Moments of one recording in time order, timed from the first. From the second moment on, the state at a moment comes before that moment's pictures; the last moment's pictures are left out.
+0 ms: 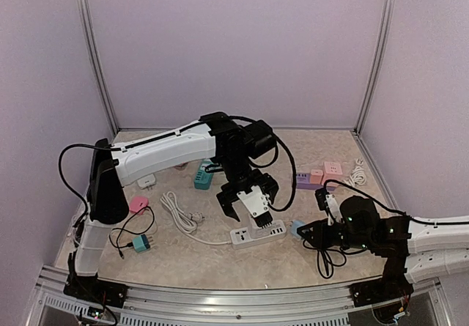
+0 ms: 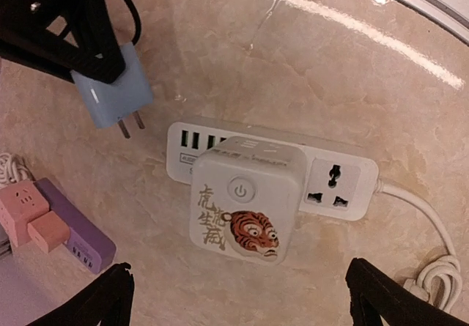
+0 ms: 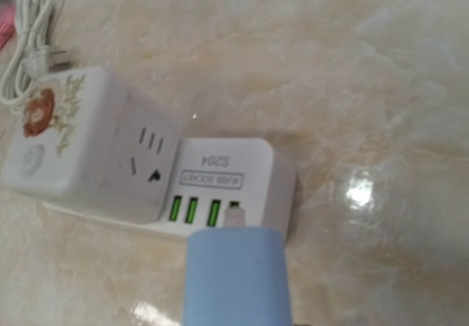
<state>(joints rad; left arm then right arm) -1.02 2.21 2.19 -1.25 0.26 1.72 0.99 0.89 0.29 0.01 0.10 0.65</state>
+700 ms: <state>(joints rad) -1.08 2.35 2.30 -1.33 0.16 1.71 1.01 0.87 0.27 0.03 0.12 0.65</state>
